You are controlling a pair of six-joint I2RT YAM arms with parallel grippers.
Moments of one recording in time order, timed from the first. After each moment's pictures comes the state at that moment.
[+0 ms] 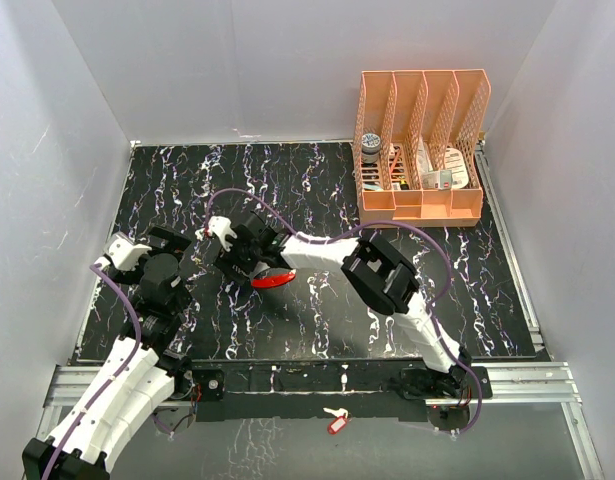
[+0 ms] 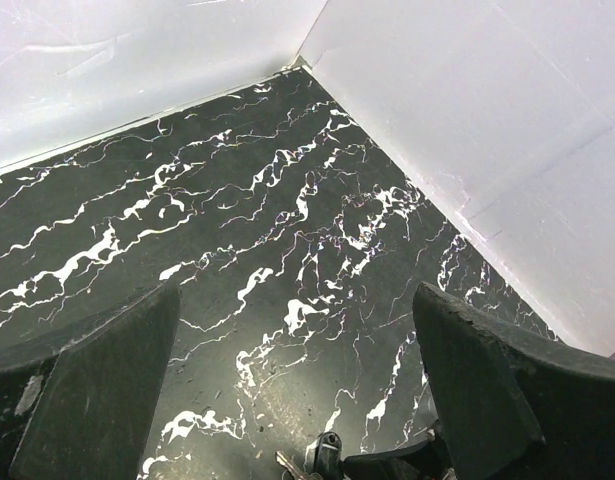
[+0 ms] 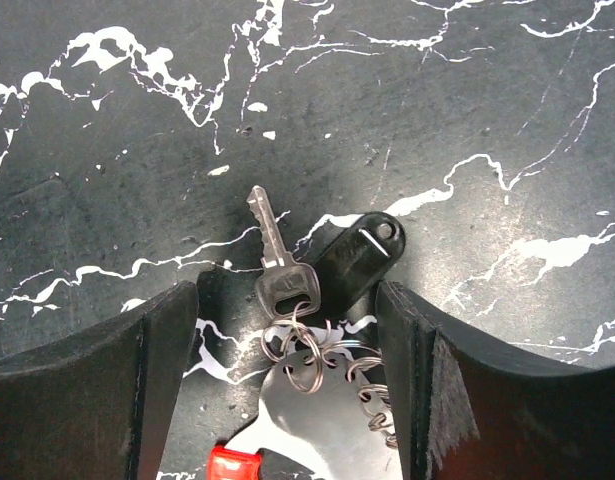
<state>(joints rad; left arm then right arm) -0.37 0.57 0.43 -0.02 -0.98 -0.64 0.96 2.30 1.72 -0.12 -0.24 -0.14</state>
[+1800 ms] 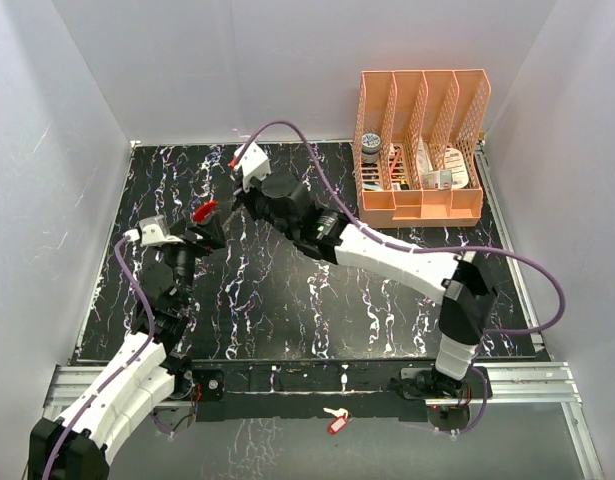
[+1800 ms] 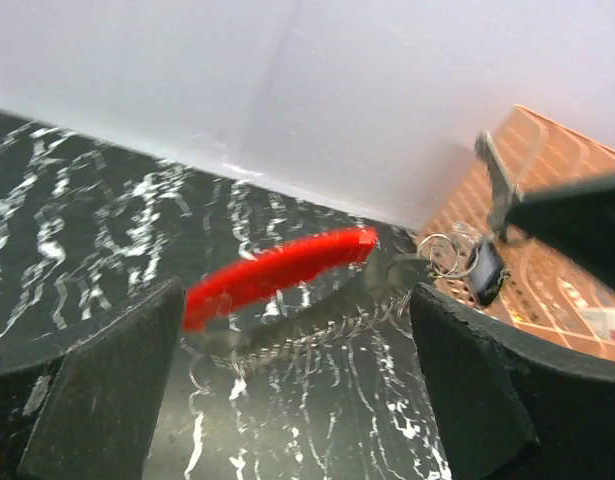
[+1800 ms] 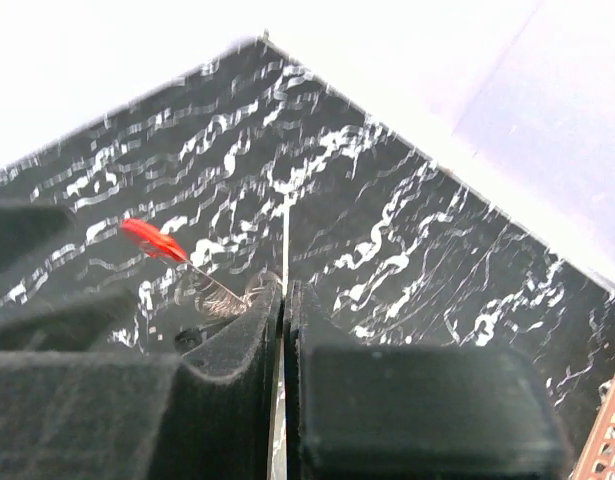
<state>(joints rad) -0.36 0.63 0.30 0.48 -0.39 -0.34 1.00 1.78 1.59 0.02 0.29 -0.09</state>
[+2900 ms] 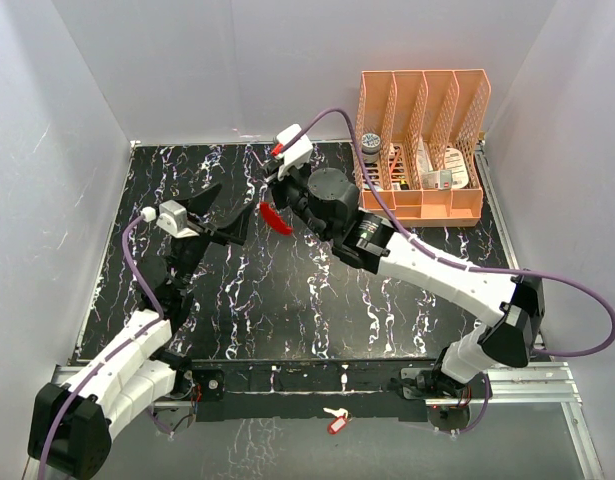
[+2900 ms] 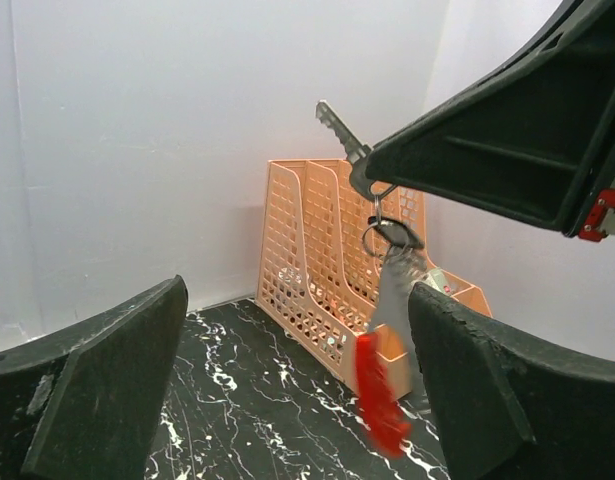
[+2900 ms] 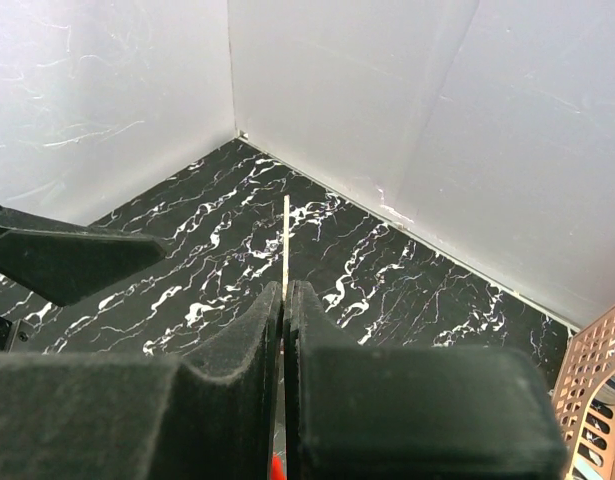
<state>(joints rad) -0.36 0.85 0.42 0.92 0.19 -0.25 1.00 1.51 1.47 0.10 0.36 -0.10</state>
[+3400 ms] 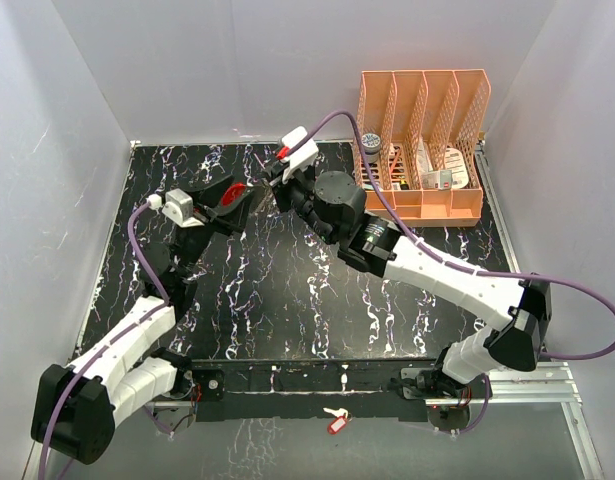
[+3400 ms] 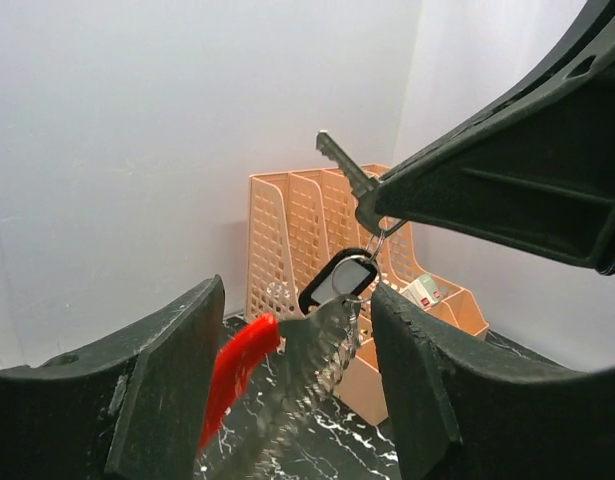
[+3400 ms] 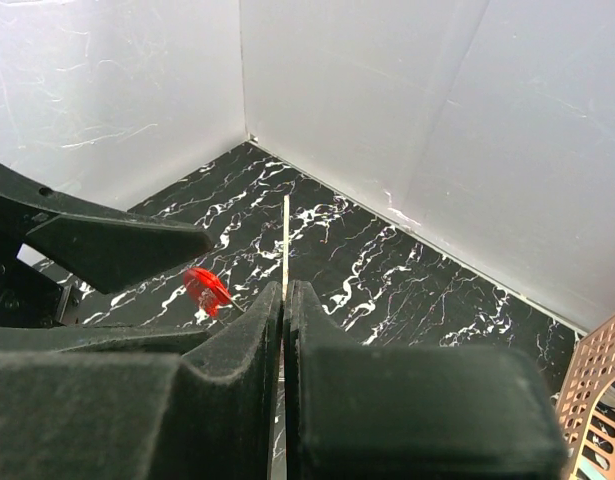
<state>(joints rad) -0.36 0.95 0.49 0.97 0.25 -0.23 1.01 1.47 1.44 0.11 0.34 -0.10</state>
